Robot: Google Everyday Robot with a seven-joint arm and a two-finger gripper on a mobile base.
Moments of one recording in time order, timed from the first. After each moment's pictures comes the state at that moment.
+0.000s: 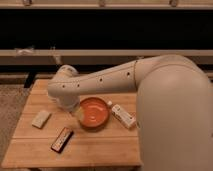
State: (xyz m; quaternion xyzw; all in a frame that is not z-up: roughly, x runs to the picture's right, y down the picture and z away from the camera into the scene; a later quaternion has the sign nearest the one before) arm -0.174 0.119 0.733 -0.24 -0.18 -0.43 0.85
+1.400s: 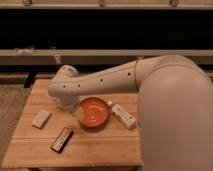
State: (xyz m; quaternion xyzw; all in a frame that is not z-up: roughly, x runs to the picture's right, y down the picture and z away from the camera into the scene) arm -0.178 0.121 0.731 -0.23 -0.19 -0.44 0.85
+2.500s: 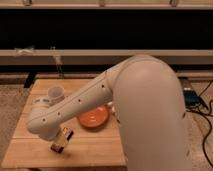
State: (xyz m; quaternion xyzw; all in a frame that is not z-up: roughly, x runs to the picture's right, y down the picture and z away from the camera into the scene) arm -0.256 0.257 0.704 -0.23 -0.24 -0.52 0.78
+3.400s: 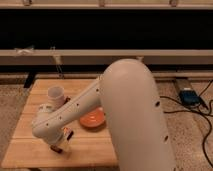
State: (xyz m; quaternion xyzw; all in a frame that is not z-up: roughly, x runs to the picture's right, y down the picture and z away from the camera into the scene) arm -0.254 0.285 0.744 -0.26 -0.23 -0.50 0.79
